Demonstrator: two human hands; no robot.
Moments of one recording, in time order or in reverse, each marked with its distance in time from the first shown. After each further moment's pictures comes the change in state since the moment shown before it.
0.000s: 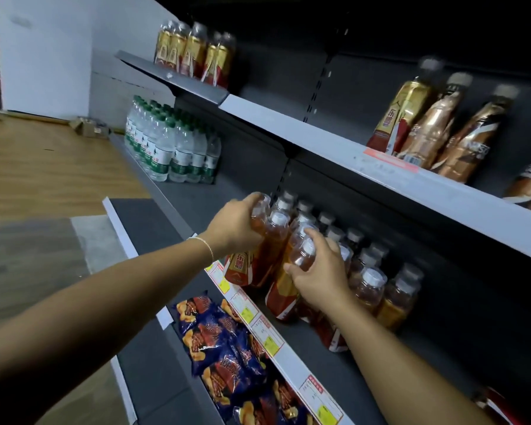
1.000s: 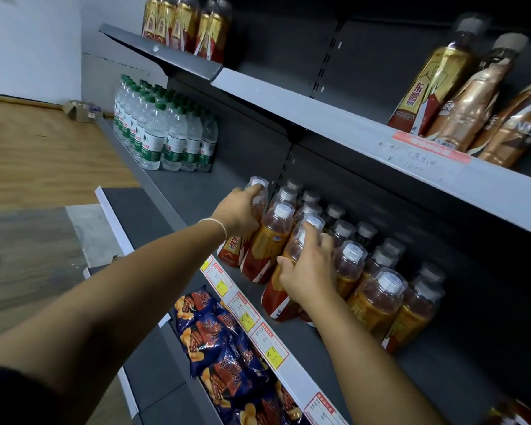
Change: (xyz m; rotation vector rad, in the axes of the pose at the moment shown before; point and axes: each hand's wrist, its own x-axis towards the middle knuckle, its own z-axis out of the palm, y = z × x) left_hand 0.074 -0.049 0.051 0.066 -0.093 -0.086; right_hand 0.033 0.010 0.052 -0.210 0.050 0.073
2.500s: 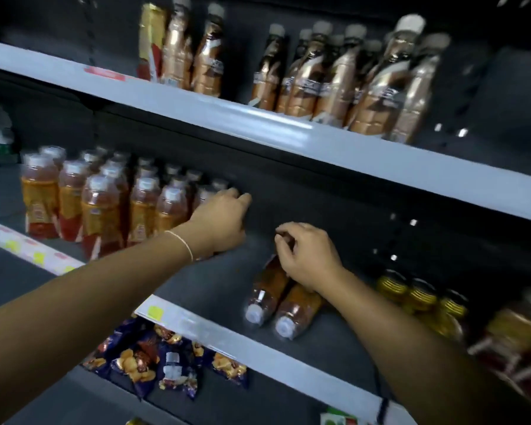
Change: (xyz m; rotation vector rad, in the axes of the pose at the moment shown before) left_hand -0.218 0.325 0.090 0.269 -0.193 0.682; right_hand -0.228 0.213 -0.259 -0.140 0.224 0.020
